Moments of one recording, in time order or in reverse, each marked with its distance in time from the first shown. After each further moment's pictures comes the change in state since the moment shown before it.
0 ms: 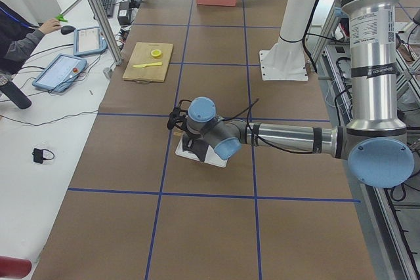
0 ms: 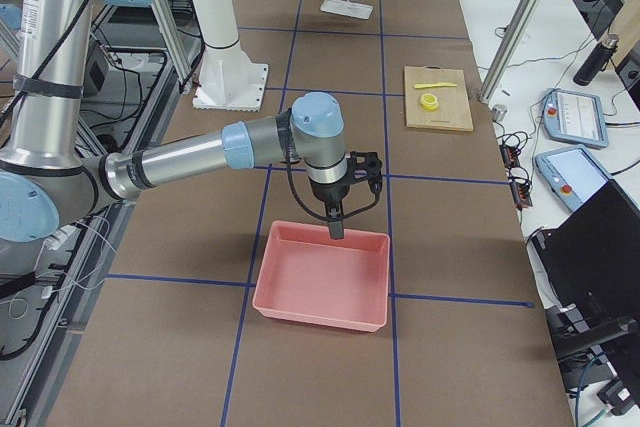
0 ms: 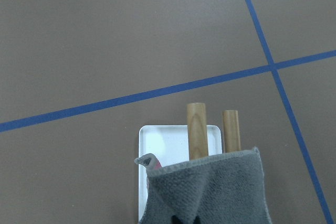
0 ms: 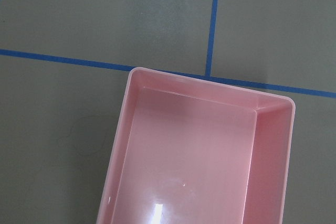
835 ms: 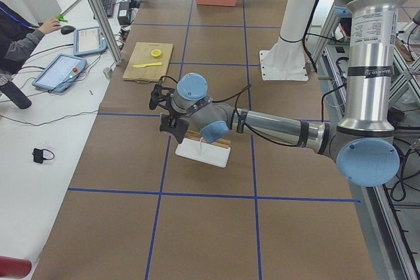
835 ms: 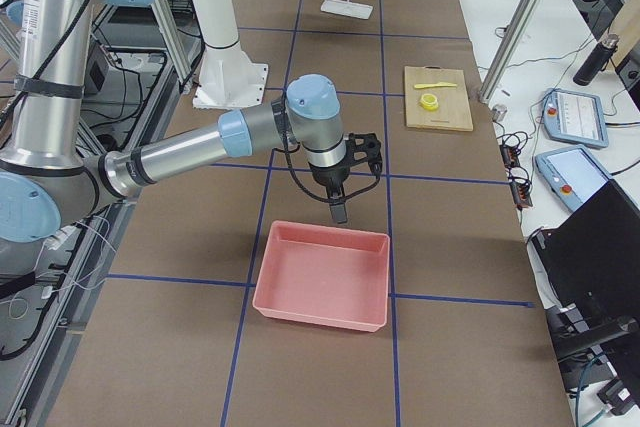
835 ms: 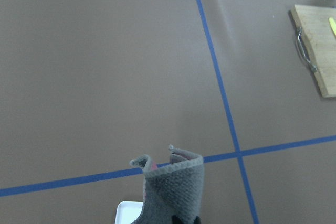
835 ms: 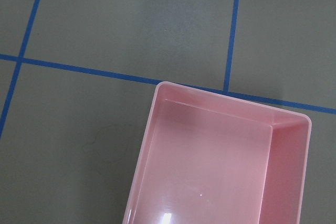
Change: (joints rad) left arm -0.107 -0.118 -0.051 -0.004 -0.011 -0.218; right arm -0.003 0.005 0.058 0.001 0.026 0.005
